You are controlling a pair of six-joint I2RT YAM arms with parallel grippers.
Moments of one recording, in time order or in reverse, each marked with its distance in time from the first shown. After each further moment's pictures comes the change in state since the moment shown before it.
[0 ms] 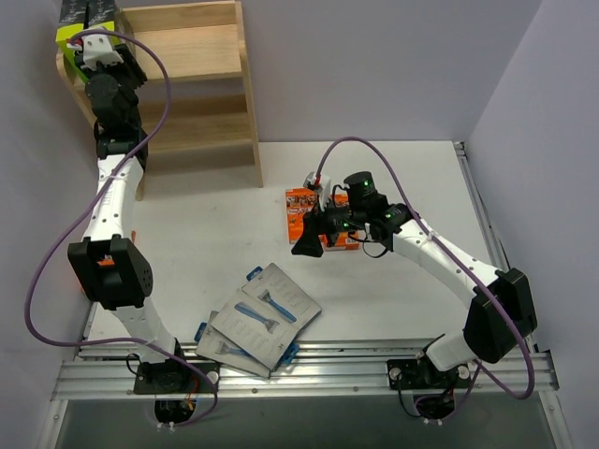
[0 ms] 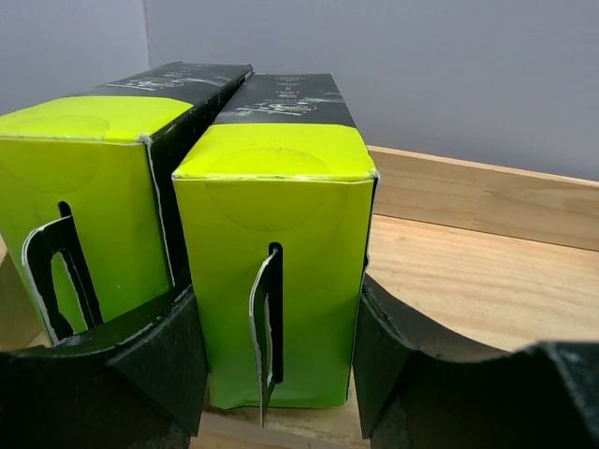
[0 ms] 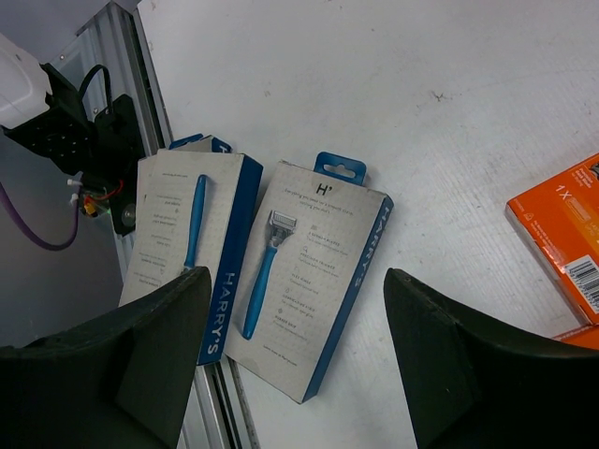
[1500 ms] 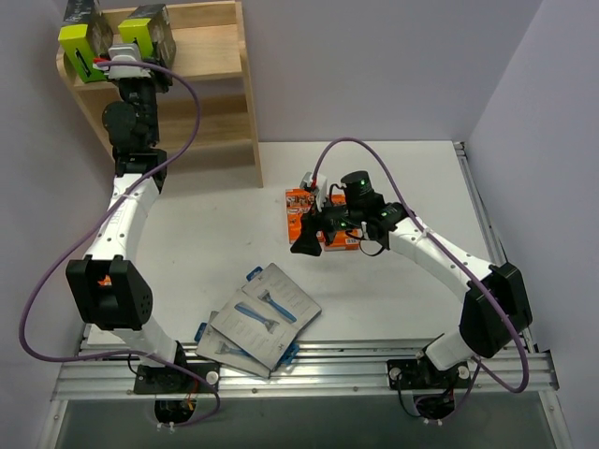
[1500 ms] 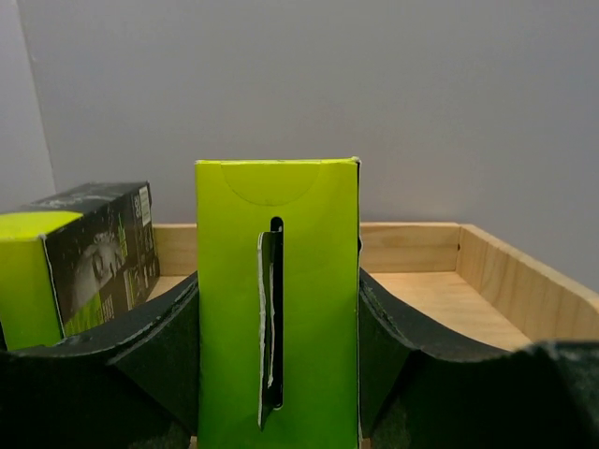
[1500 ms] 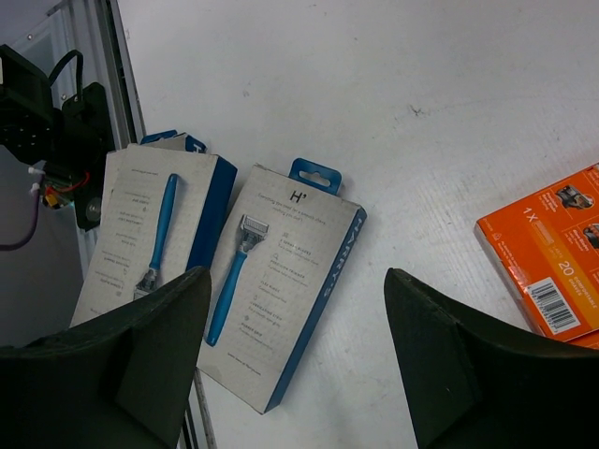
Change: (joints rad) left arm -0.119 -0.172 -0.255 0.346 0.139 0.081; right arm 0.000 0.037 0.007 0.032 0.008 -0.092
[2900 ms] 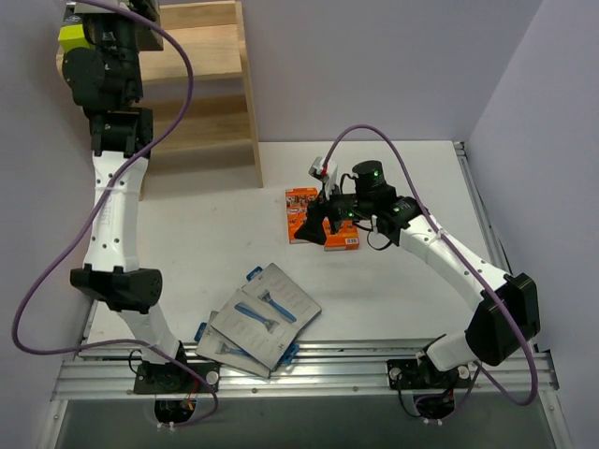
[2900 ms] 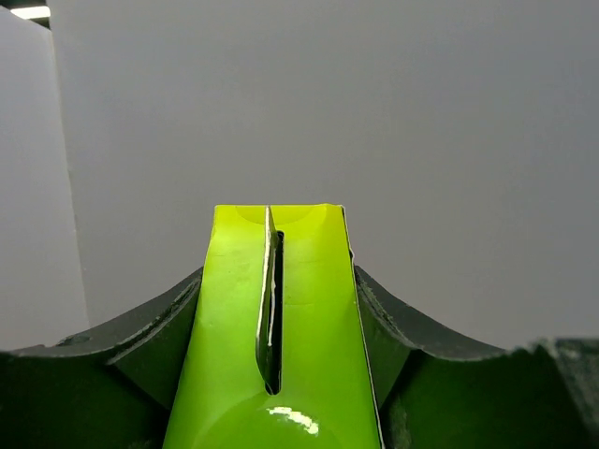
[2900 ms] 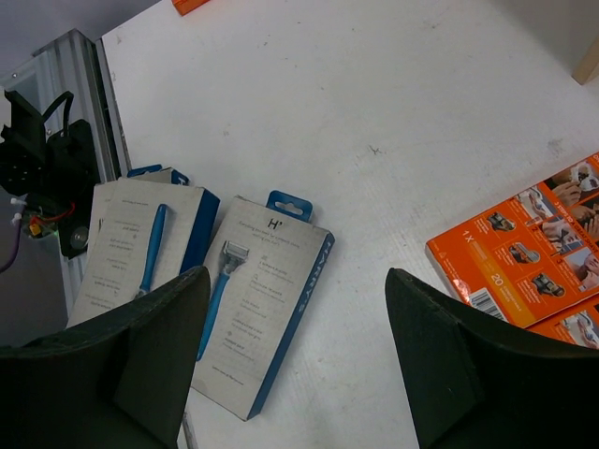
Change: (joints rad) left arm -0.089 0.104 0.715 -0.416 -0.032 0.137; right arm -0.034 -0.056 0.061 -0.026 0.035 -0.007
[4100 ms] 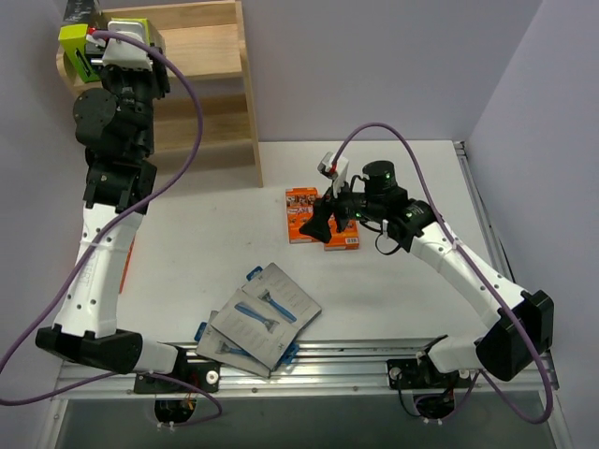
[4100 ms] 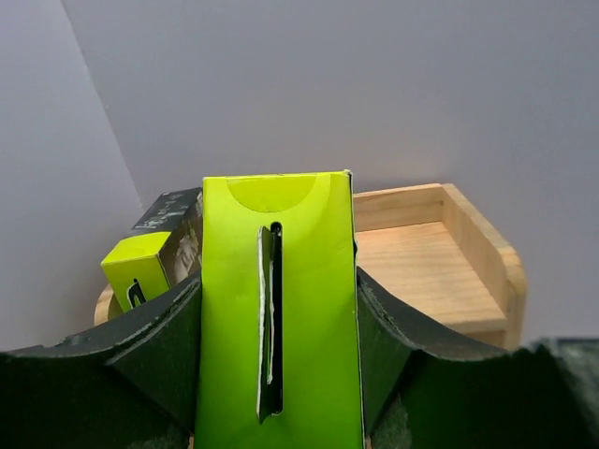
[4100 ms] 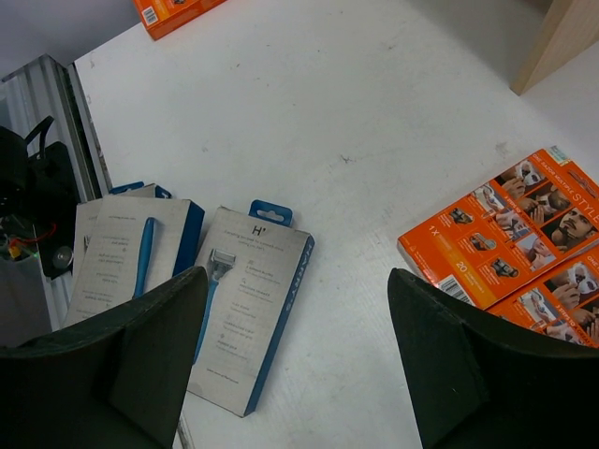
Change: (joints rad) left arm -0.134 -0.397 -0.499 -0.269 -0.177 0.130; right arm 0.005 -0.098 -0.008 -0.014 0.098 0.020
